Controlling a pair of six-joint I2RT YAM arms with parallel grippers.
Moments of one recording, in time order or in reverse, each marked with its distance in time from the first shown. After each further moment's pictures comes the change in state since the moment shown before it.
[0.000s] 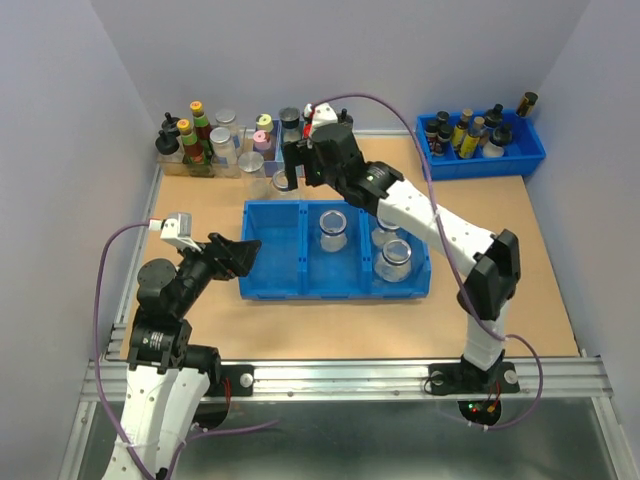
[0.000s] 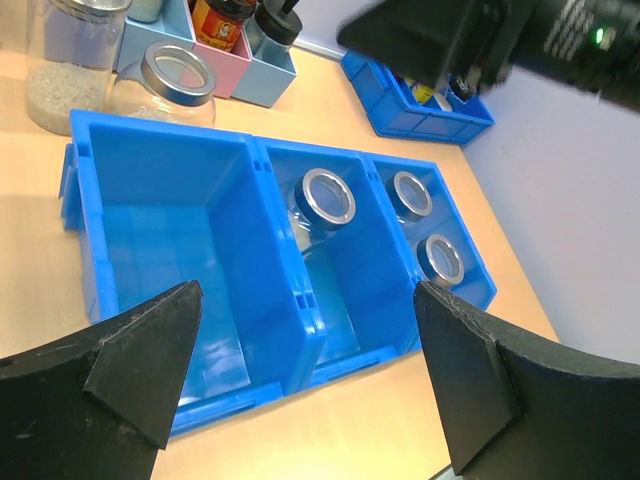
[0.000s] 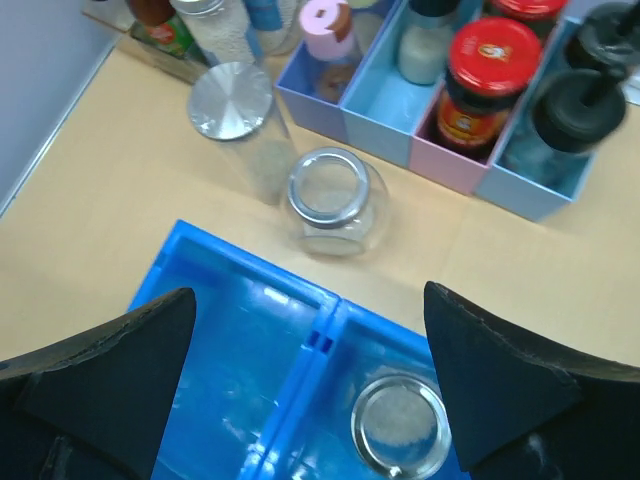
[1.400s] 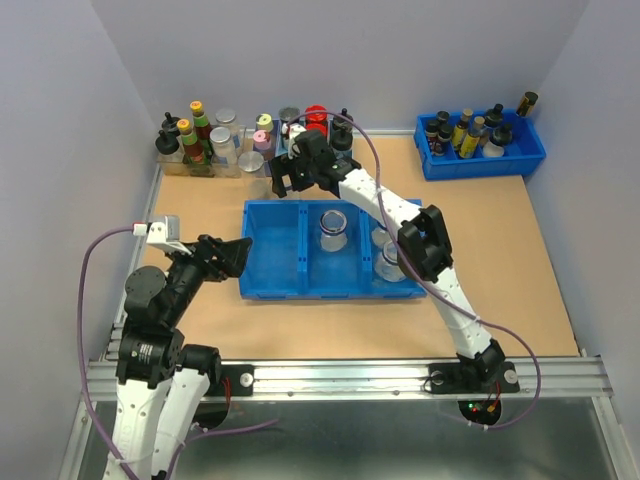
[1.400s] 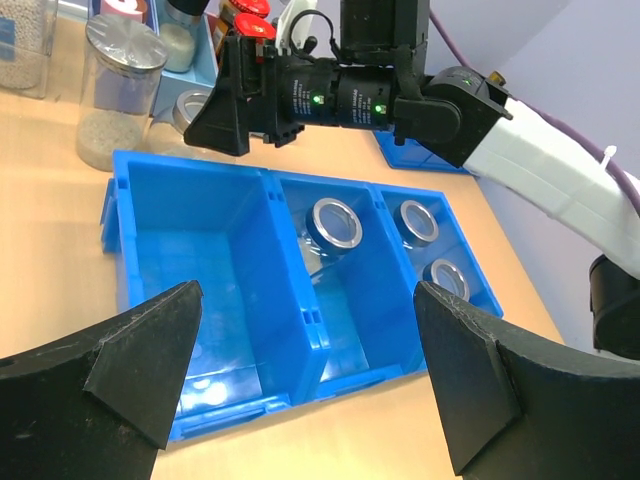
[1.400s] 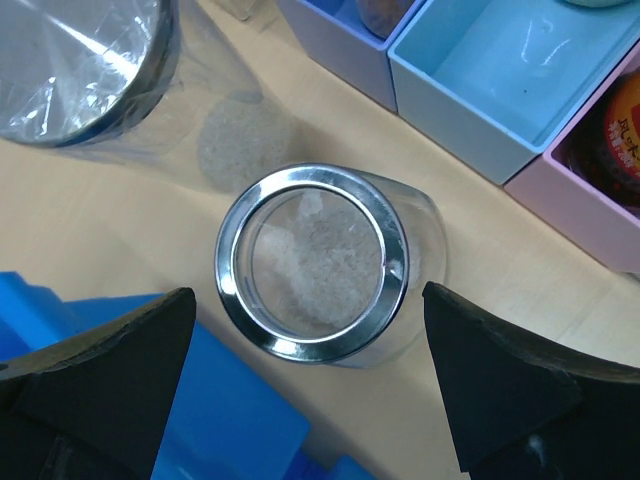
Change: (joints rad) left arm -0.020 -0.041 0.103 -0.098 -0.095 0.035; right arm -0.126 0.628 0.505 -0.055 -0.443 -0.084
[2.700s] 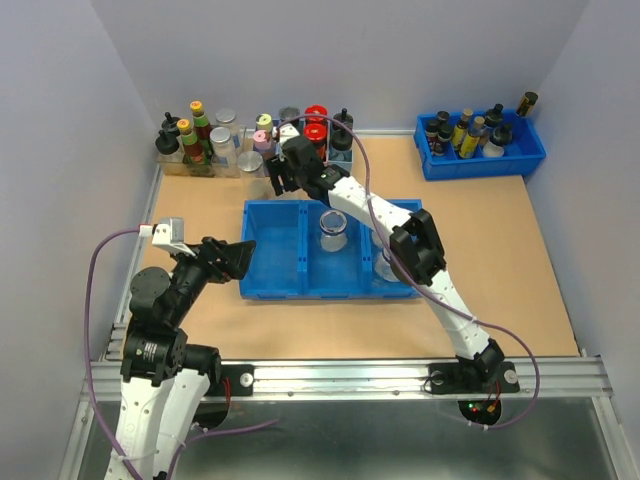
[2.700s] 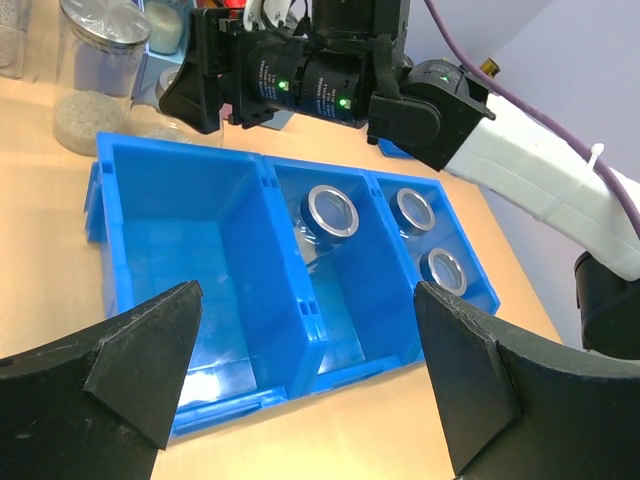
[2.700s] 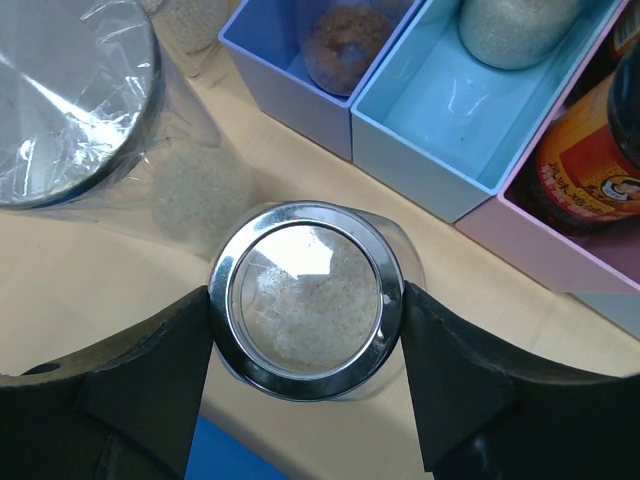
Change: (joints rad) left arm -0.001 -0.016 -0.059 0.034 0.027 -0.018; right arm 0.055 0.047 0.034 0.099 0.280 -0.064
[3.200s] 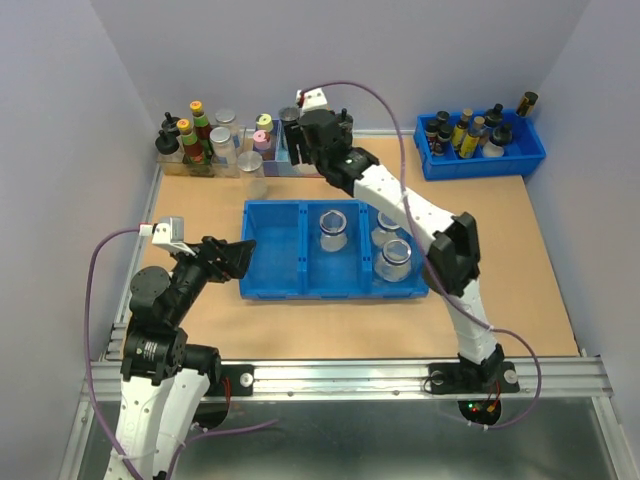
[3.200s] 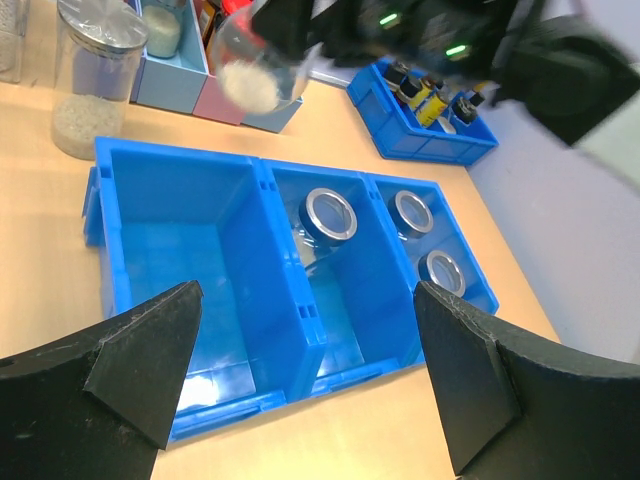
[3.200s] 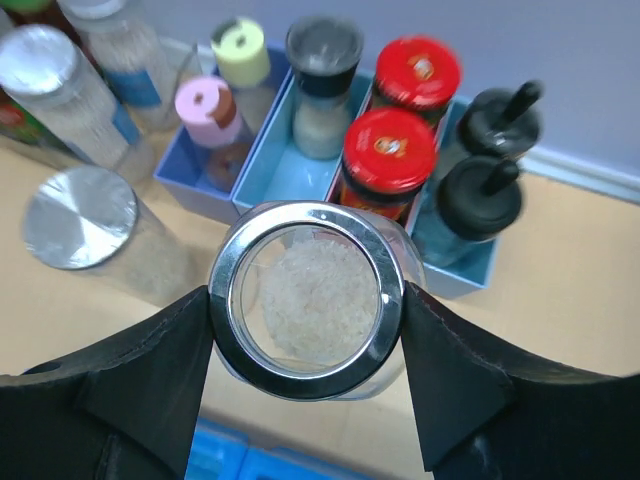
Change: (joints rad) left arm 0.000 0.006 0.000 0.012 0.002 0.000; right arm 0.005 -0.269 -0.136 -0.005 0.285 0.001
